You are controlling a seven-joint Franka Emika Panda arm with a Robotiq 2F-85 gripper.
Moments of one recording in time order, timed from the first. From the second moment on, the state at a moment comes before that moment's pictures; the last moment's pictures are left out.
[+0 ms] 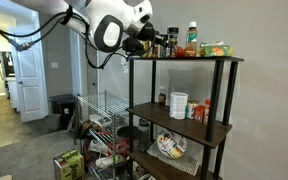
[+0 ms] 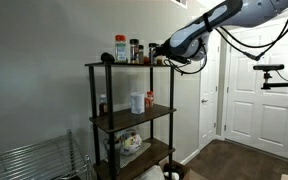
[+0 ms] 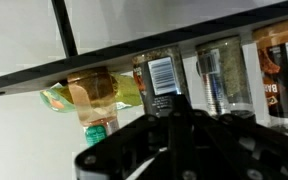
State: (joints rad) arm 0.01 -0.11 -0.04 -2.09 0.23 3.29 0.03
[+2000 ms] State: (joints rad) arm 0.06 -0.23 -0.05 -2.26 0.23 3.31 0.03
